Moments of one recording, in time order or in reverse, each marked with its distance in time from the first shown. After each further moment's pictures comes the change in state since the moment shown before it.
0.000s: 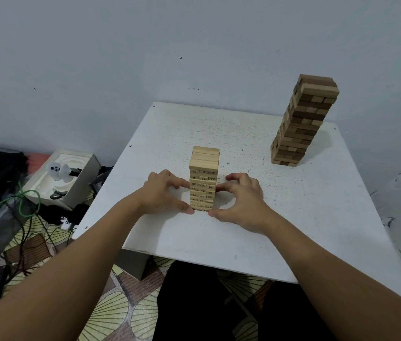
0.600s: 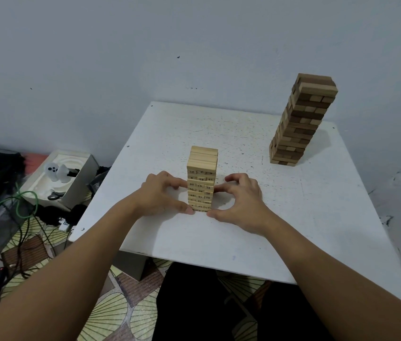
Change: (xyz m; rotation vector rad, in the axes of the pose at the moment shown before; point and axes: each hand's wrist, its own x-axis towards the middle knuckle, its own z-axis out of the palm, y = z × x) left_hand 0.003 -0.007 0.002 -0.111 0.000 0.013; right_hand 0.000 0.002 0.002 -0.006 0.031 -0.011
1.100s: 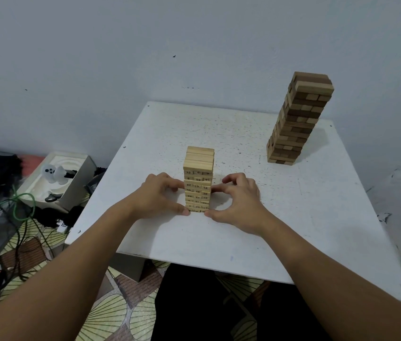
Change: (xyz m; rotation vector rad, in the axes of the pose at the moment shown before) left_hand 0.001 0.000 0.000 0.050 -0.012 0.114; right_hand 0.000 0.001 0.000 -0.038 0.018 -0.010
